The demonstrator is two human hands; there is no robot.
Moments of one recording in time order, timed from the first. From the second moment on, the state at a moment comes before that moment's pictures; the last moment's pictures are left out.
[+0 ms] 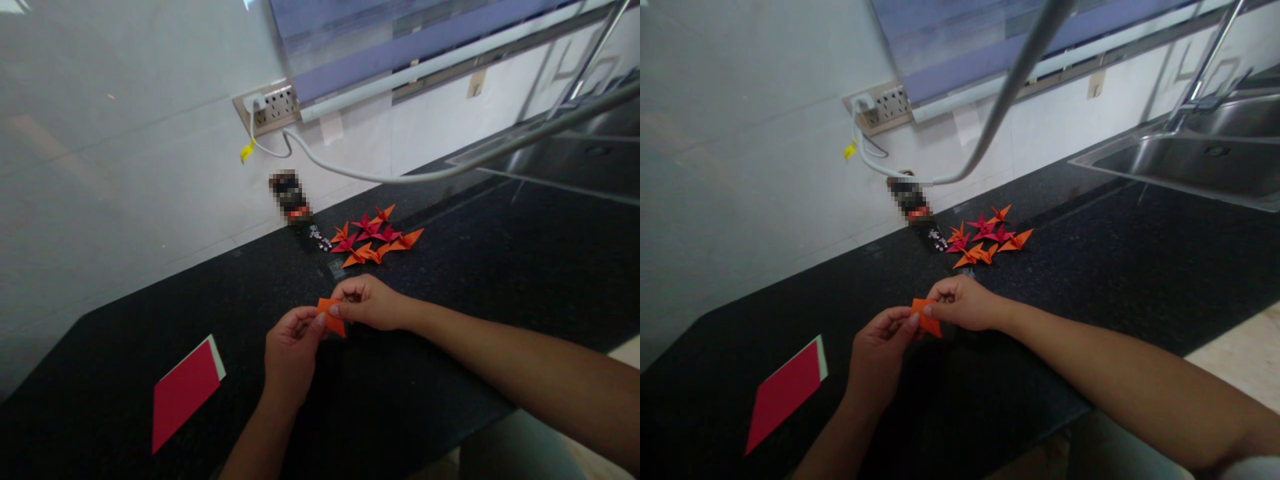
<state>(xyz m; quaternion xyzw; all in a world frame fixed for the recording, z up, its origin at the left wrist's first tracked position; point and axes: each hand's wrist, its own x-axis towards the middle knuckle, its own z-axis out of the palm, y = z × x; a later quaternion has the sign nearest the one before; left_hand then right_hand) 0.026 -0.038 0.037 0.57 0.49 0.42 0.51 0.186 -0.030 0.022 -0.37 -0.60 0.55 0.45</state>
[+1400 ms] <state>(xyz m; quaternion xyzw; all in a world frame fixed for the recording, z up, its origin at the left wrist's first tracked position) 0.025 -0.040 0.033 0.52 0.45 0.44 0.58 0.186 -0.032 0.021 -0.34 -0.59 0.59 0.44</state>
